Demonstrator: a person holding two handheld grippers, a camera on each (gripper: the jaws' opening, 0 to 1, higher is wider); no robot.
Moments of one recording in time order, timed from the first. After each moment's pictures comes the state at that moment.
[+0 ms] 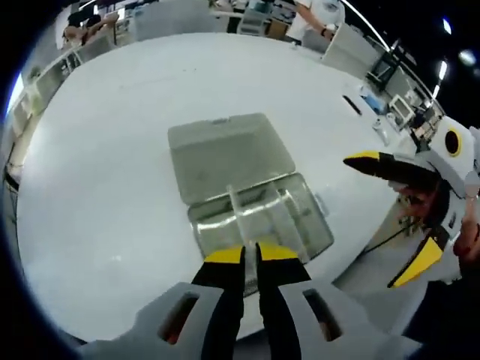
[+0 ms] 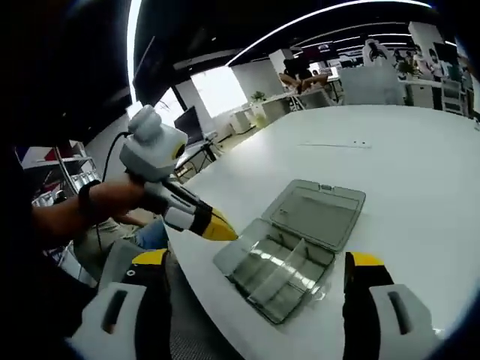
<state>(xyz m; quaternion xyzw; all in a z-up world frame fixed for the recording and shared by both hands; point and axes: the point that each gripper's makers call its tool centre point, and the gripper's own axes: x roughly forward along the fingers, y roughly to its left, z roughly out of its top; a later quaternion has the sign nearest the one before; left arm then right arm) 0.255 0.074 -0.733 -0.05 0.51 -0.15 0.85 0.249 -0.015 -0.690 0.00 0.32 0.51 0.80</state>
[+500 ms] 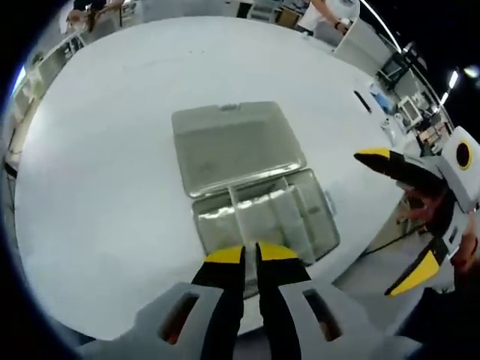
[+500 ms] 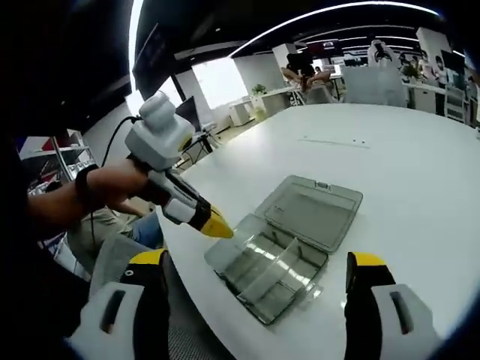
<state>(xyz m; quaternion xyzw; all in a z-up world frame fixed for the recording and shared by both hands) 0.258 0.075 -0.746 -0.06 0.55 -0.14 0.82 0.257 -0.017 -0.696 0.01 0.33 0.50 0.80</state>
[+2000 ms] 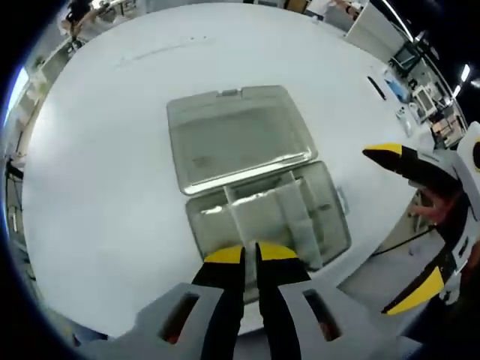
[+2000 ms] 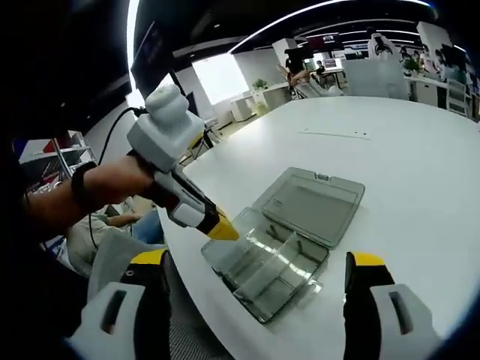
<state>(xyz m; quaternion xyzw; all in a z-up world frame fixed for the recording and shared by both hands) 0.262 0.070 -0.767 -0.03 0.58 -0.12 0.81 0.258 -0.017 -0.709 0.01 0.34 0.51 0.79</state>
